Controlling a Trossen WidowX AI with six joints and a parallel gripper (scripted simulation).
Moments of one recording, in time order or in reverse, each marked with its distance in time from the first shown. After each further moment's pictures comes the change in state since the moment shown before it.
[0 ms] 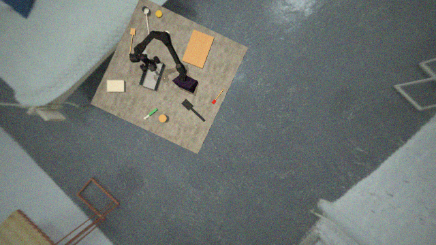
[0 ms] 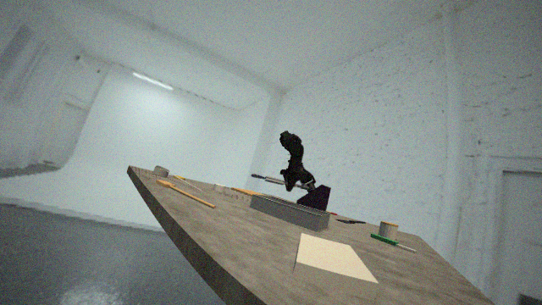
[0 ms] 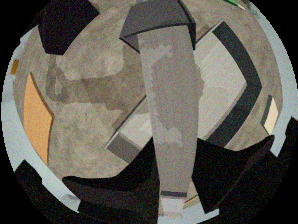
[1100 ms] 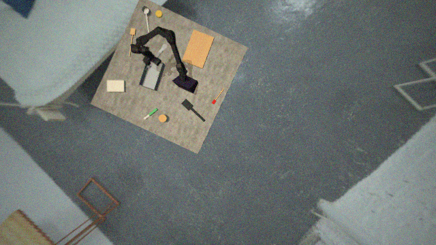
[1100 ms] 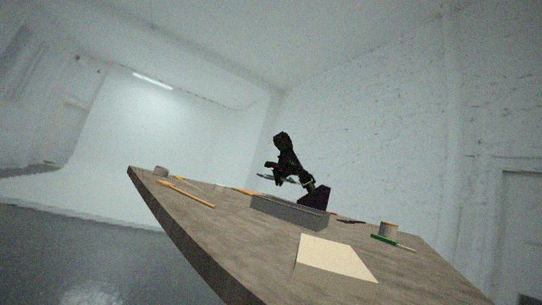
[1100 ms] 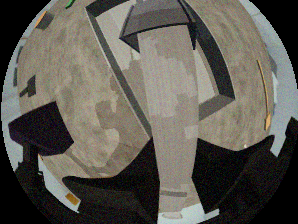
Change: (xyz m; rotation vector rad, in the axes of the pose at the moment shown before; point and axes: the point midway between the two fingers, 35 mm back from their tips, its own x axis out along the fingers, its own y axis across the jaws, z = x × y) arm -0.013 0.046 -0.039 1.181 -0.011 -0.007
